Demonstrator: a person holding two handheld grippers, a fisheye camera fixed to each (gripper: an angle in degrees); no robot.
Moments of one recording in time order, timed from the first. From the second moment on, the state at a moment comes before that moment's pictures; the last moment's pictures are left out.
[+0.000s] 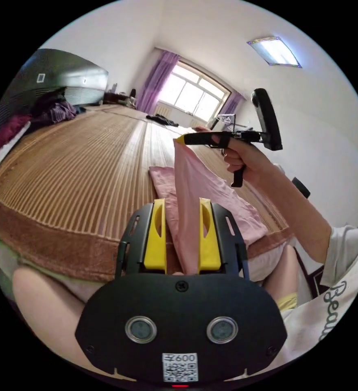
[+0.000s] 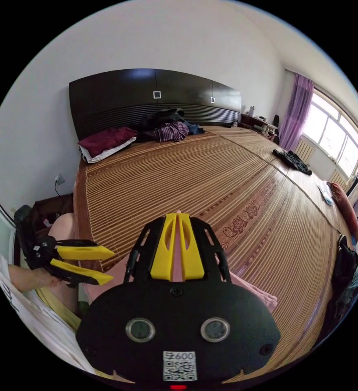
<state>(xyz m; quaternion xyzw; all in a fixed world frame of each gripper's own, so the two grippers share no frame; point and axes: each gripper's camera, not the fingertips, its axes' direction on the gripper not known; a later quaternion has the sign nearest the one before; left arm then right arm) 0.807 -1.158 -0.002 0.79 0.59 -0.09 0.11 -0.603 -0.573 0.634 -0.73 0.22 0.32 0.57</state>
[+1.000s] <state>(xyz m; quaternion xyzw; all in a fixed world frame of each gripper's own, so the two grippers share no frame) 0.699 -1.207 0.141 0.74 0.66 0.09 0.09 -0.619 -0.505 0.660 -0.75 0.17 0.31 0.57</state>
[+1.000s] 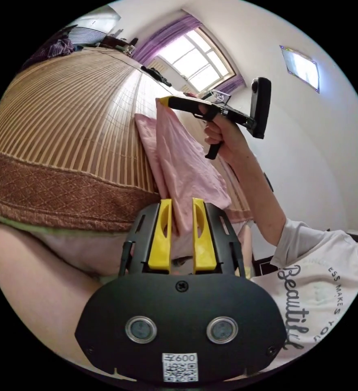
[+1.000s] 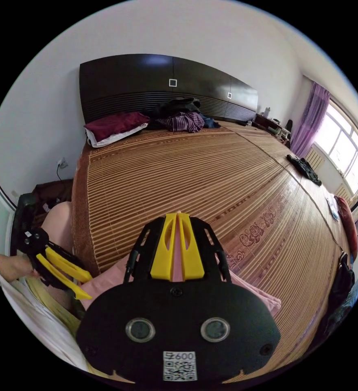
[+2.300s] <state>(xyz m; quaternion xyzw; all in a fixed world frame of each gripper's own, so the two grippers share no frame) 0.637 -1.093 0.154 0.74 0.62 0.00 0.26 -0.504 -0.567 0.766 -0.67 0.10 0.41 0.61</state>
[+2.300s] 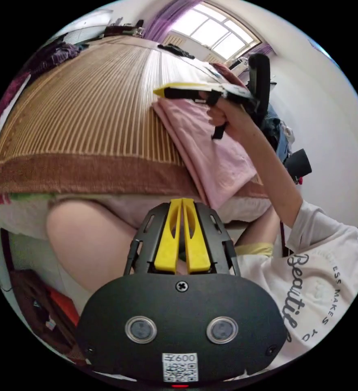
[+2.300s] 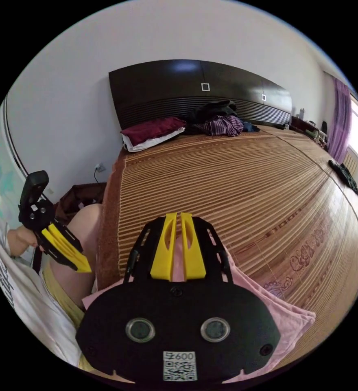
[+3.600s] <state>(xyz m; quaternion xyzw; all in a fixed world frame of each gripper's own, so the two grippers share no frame) 0.722 -0.994 -0.059 0.79 0.36 -0.16 0.46 -0.399 -0.893 0.674 -0.75 0.38 0.37 0.40</state>
